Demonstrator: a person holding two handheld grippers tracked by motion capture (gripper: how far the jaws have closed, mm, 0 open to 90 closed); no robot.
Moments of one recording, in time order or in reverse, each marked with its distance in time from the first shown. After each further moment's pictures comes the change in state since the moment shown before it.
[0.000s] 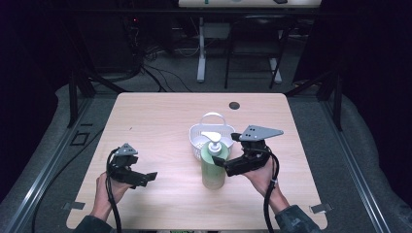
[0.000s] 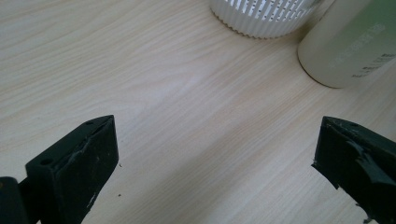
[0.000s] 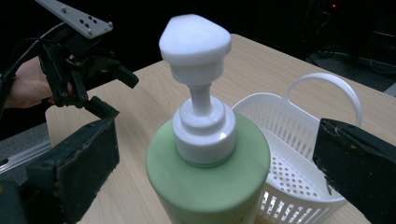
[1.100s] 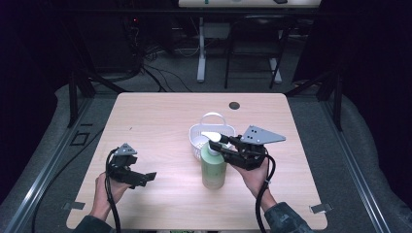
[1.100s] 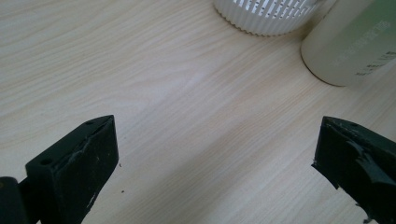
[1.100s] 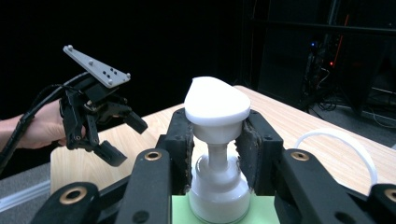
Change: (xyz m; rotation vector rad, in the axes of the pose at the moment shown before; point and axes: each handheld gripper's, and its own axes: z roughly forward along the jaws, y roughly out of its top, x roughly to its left) left arm 0.001 -0.001 -0.001 0.007 0.007 -0.005; right arm 0.004 -0.002 0.007 -0.230 0.033 -0.038
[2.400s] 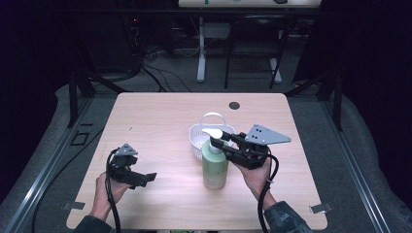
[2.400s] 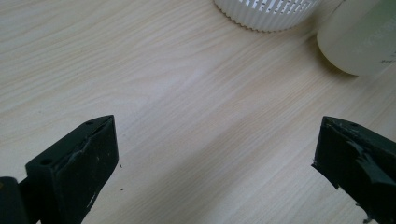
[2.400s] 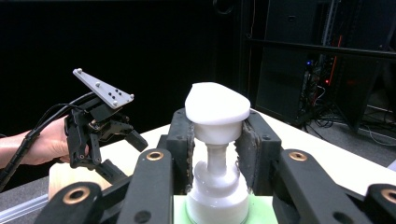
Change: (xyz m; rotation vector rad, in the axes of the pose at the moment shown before) left arm 0.001 0.000 0.001 0.015 -0.001 0.005; right arm 0.002 0.008 -0.007 -0.068 -0.003 -0.012
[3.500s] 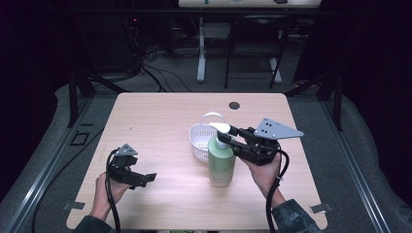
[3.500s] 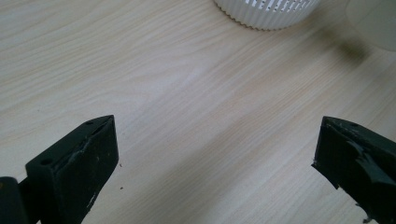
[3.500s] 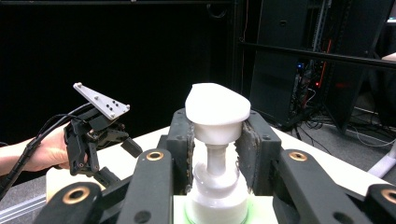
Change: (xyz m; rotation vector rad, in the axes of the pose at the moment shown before) left arm 0.000 -0.001 0.001 -0.001 -0.004 -0.004; right arm -0.003 0.024 -0.018 0.002 -0.026 -0.014
